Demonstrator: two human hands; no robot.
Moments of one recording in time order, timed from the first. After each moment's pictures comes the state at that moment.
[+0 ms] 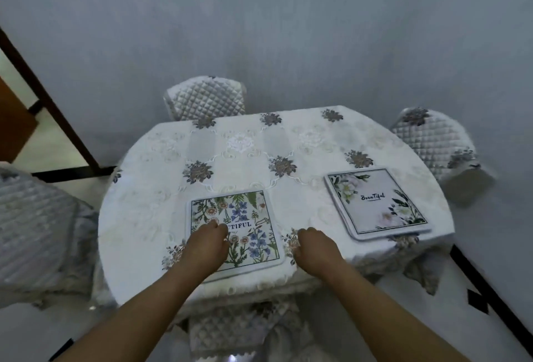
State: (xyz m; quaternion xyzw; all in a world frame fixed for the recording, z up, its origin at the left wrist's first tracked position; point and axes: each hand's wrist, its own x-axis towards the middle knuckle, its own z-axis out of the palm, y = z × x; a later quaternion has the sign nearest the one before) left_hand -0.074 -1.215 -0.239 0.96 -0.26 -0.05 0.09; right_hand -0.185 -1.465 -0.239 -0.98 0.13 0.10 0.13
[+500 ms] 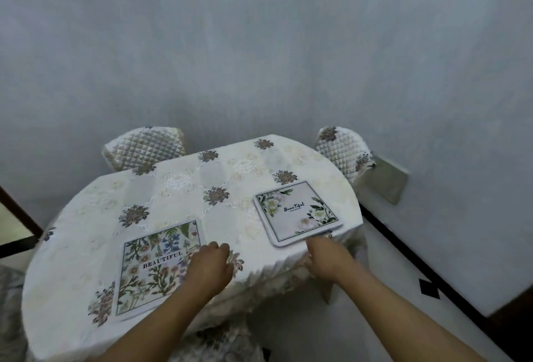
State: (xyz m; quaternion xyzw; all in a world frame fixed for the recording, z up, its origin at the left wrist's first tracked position) left_hand -0.228 -1.398 -0.179 0.94 -0.34 0.00 0.04; right_hand -0.374 -1.644 -0.159 -0.97 0.19 0.04 0.13
